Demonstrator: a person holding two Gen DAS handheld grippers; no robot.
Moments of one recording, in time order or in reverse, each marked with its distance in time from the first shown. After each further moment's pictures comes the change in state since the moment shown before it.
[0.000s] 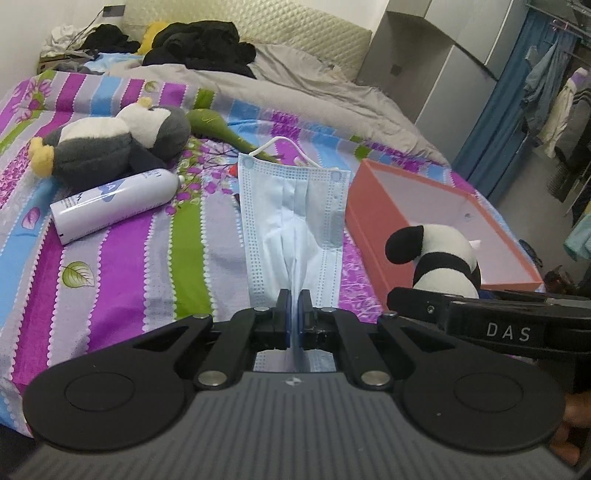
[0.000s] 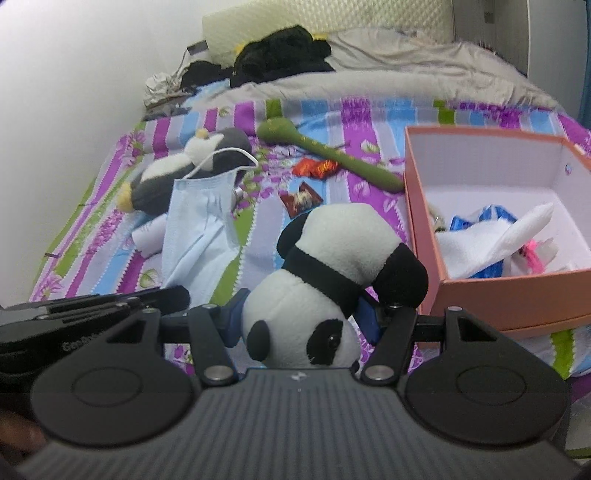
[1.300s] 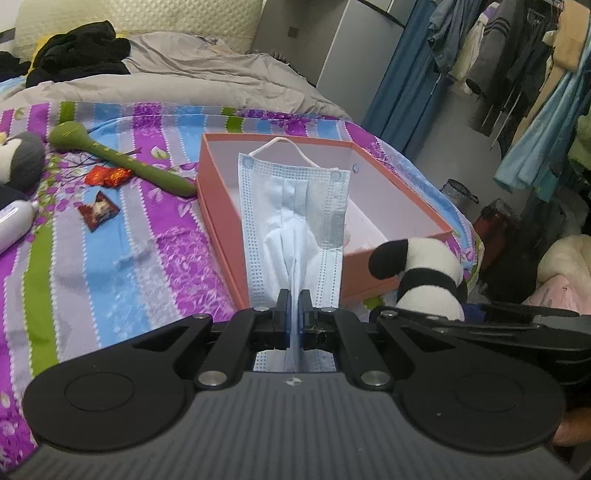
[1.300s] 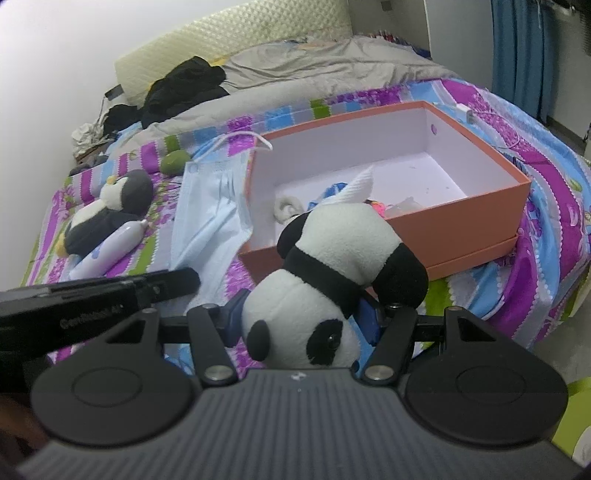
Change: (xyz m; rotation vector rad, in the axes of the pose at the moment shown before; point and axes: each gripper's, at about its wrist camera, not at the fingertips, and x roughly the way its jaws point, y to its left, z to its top) left arm 0.049 -0.160 0.001 0.211 0.107 -0.213; right arm -0.070 -0.126 -0.033 0.222 -0.044 -0.171
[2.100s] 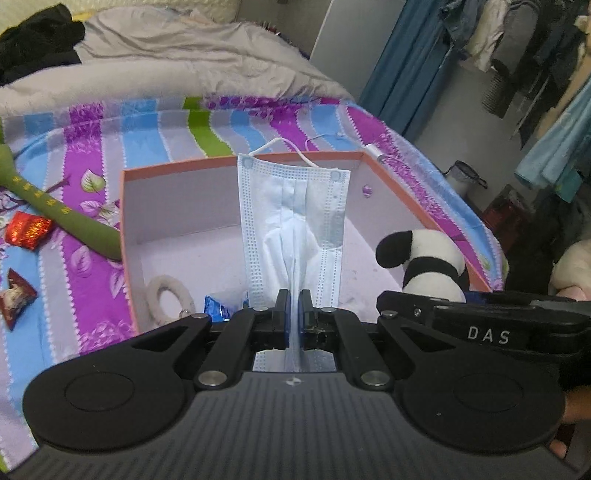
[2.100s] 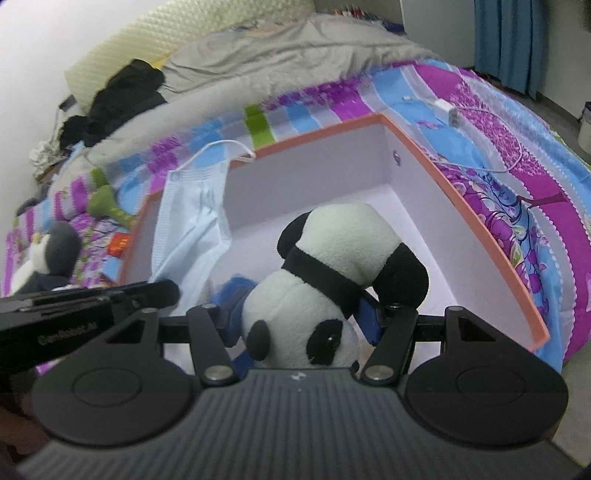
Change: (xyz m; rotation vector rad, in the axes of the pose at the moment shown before) left arm 0.198 -0.012 0.139 0.012 0.118 -0.018; right arm 0.129 -0.106 0.123 0.076 0.084 -0.057
